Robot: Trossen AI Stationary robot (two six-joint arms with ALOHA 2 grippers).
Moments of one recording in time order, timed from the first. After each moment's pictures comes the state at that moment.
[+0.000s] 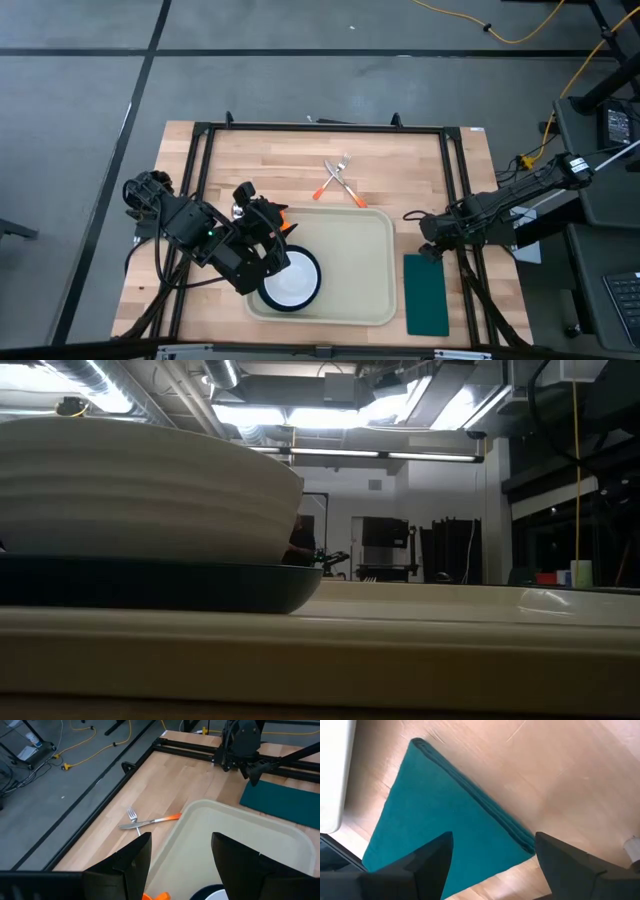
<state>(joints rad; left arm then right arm) -0.60 1.80 2.26 -1.57 -0.91 -0.85 0.36 0.84 0.35 -0.78 -0.31 1.30</state>
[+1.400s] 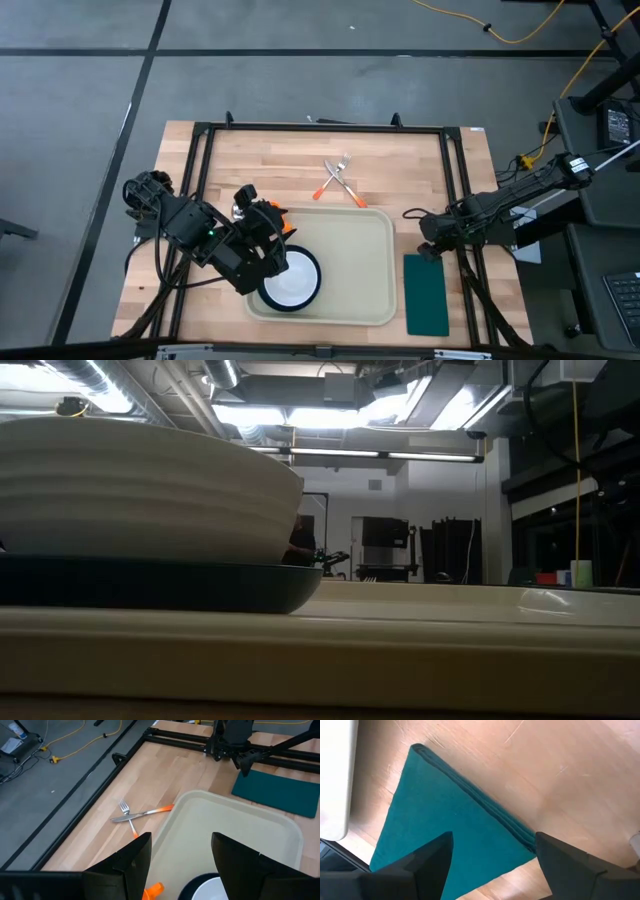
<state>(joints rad) -0.60 1.80 2.26 -1.57 -0.85 -0.84 0.36 0.84 0.35 -0.77 -0.31 1.35</state>
